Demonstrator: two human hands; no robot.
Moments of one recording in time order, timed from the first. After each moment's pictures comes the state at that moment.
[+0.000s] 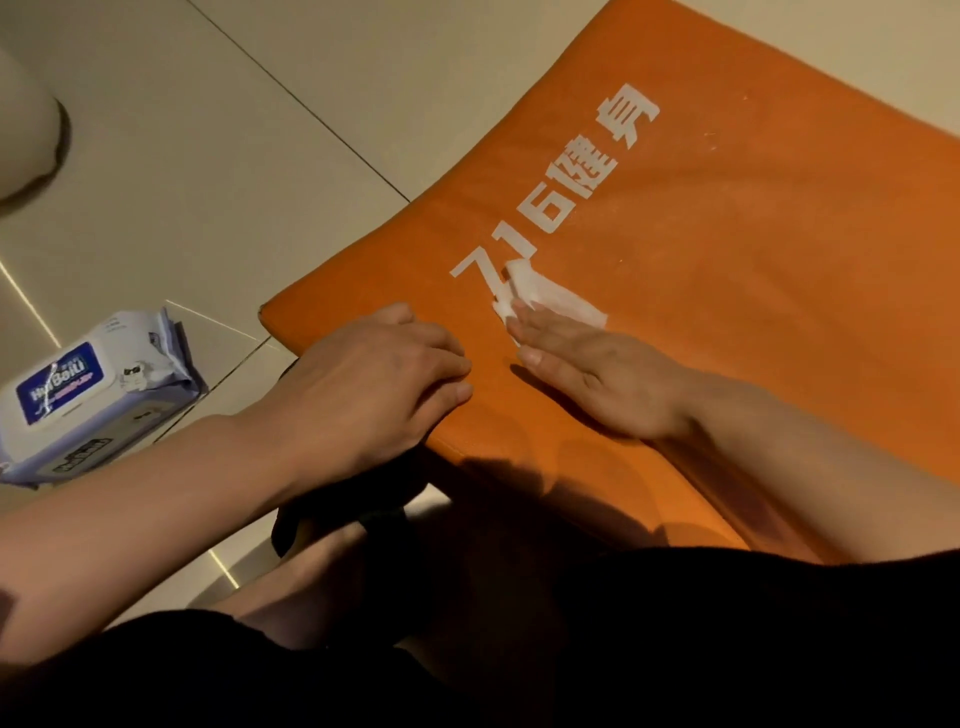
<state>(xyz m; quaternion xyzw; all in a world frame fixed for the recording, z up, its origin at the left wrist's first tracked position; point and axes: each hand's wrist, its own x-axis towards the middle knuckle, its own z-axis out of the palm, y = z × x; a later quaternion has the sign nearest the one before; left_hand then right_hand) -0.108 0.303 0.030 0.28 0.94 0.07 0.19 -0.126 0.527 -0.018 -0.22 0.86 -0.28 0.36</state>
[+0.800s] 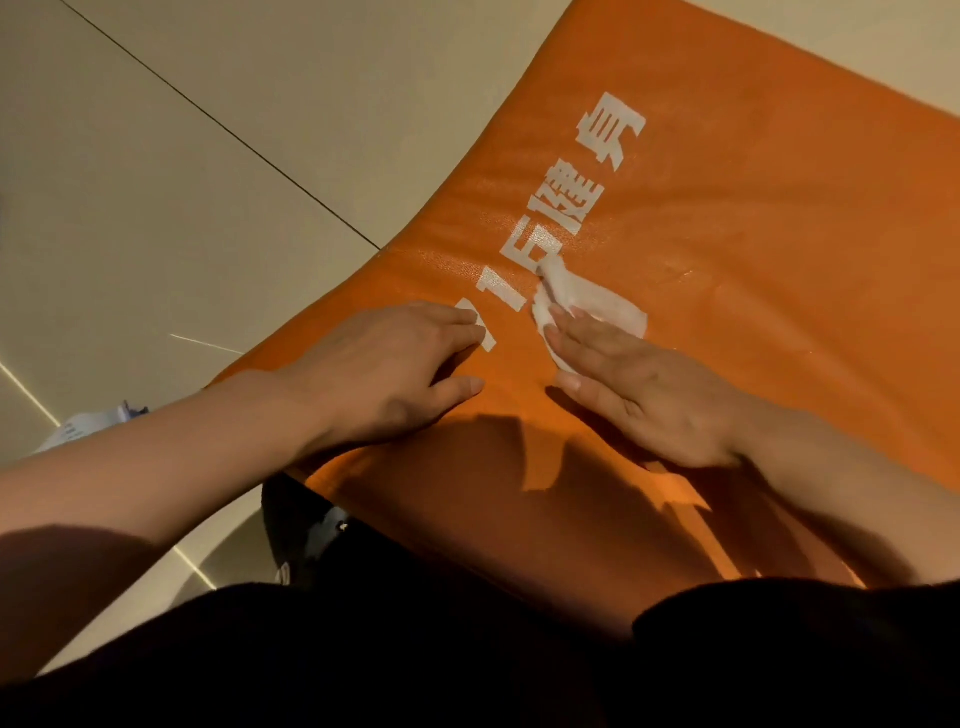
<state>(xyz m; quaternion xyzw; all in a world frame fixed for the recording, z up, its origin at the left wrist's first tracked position) -0.214 0.323 0.008 0.30 0.90 -0.01 0.32 -0.169 0.558 -0.034 -0.23 0.89 -0.22 0.33</state>
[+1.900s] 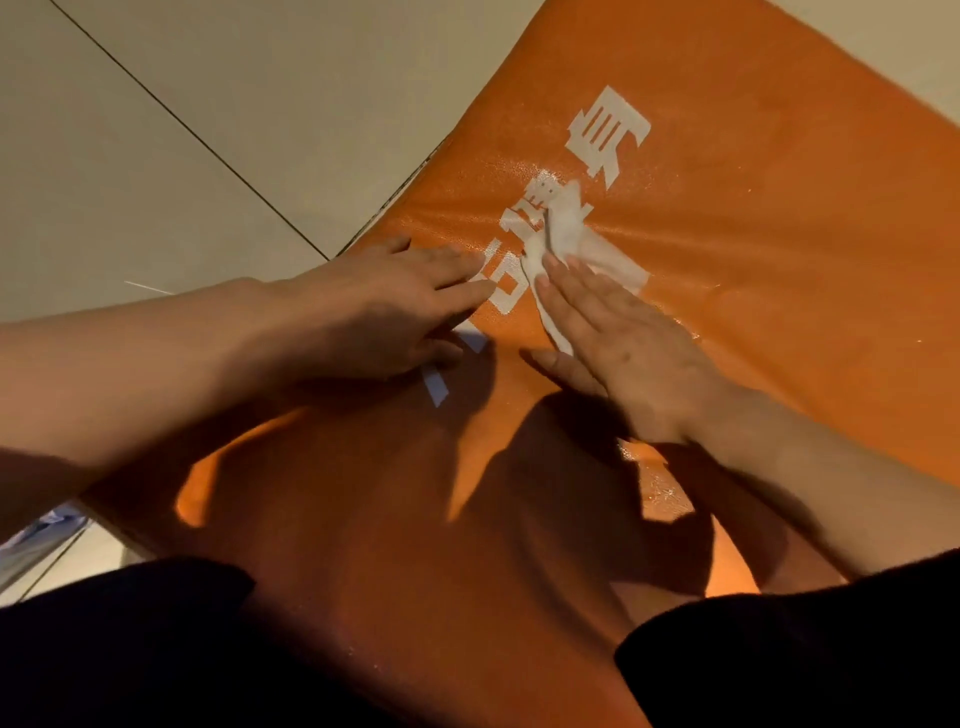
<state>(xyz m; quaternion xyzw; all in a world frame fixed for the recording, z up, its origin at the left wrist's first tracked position) -0.304 0.351 -0.044 0.39 0.85 -0.10 0.33 -0.245 0.586 -0.089 -0.25 0.93 -0.10 0.26</state>
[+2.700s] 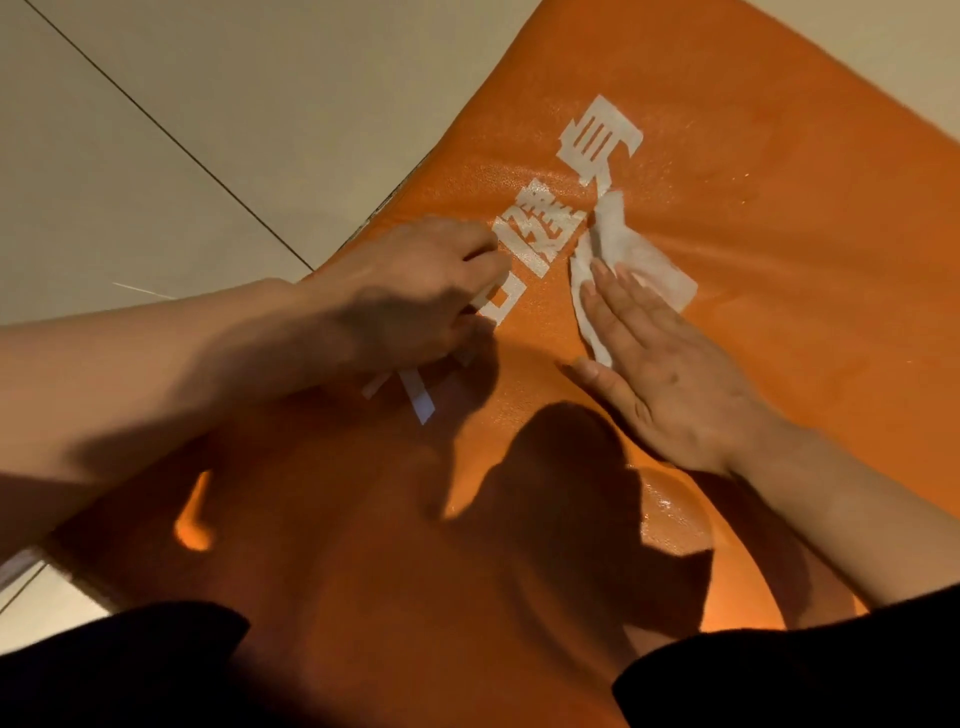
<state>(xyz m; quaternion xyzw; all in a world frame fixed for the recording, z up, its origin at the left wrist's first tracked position) -0.316 0.375 -0.044 0.40 0.89 0.02 0.21 -0.235 0.616 -0.081 -0.20 0.94 -0.13 0.24</state>
